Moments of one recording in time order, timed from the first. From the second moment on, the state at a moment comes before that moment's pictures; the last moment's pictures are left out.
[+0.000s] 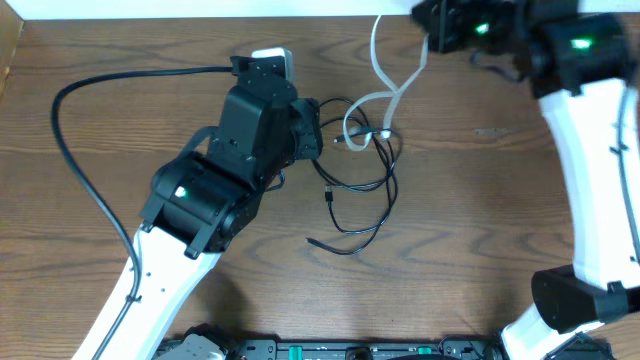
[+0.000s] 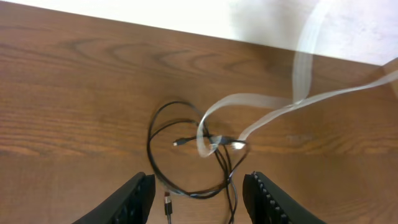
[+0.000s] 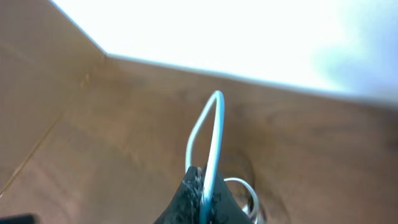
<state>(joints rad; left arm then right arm) -0.55 1.30 1.53 -0.89 -0.16 -0.52 0.22 1.80 2.24 -1.01 -0.42 0.17</state>
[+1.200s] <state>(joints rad) -0.55 1.36 1.53 -0.89 -0.17 -0.52 0.25 2.23 2.43 -0.82 -0.07 0.47</state>
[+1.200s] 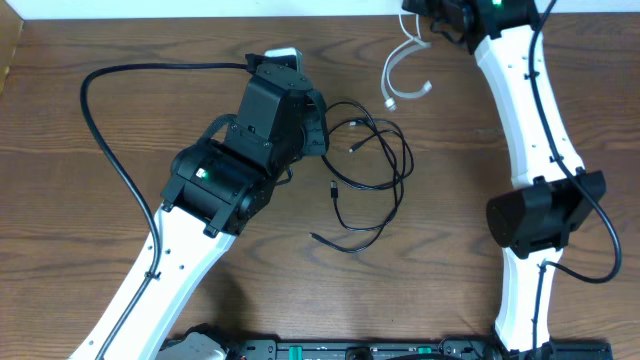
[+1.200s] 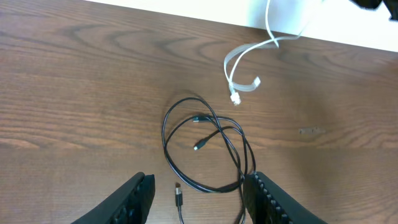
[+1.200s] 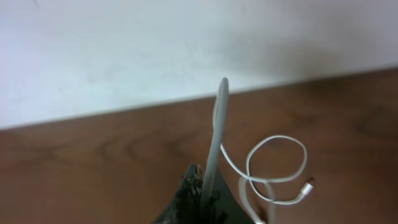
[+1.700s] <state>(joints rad) -0.55 1.36 1.53 -0.90 -0.17 -0.52 0.16 2.23 2.43 -0.90 0.25 0.31</state>
